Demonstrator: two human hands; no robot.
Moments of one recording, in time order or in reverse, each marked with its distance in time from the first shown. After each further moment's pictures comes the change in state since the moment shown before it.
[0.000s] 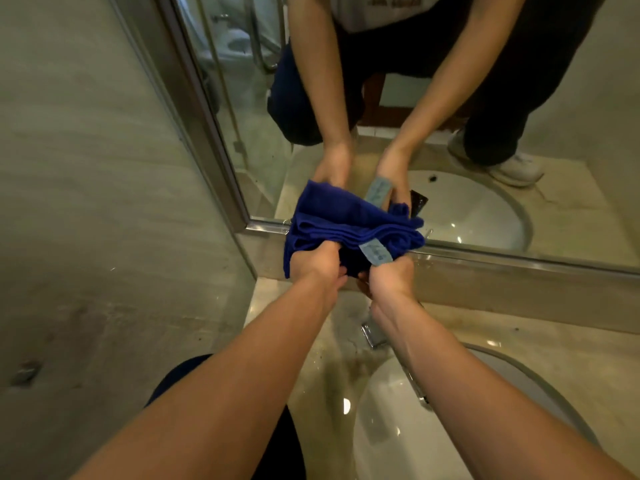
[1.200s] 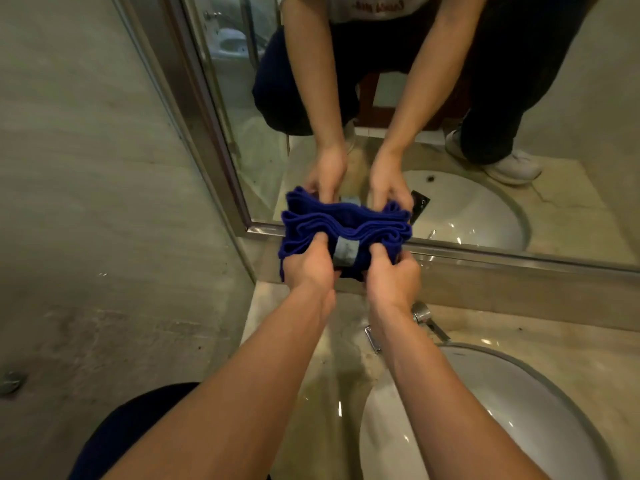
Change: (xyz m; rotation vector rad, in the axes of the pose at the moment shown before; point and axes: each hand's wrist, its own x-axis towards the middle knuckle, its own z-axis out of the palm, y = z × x) left_hand 0.022 0.000 -0.006 -0.228 0.019 0.060; right_hand -0.008 0.004 0.010 -0.180 0.182 -0.155
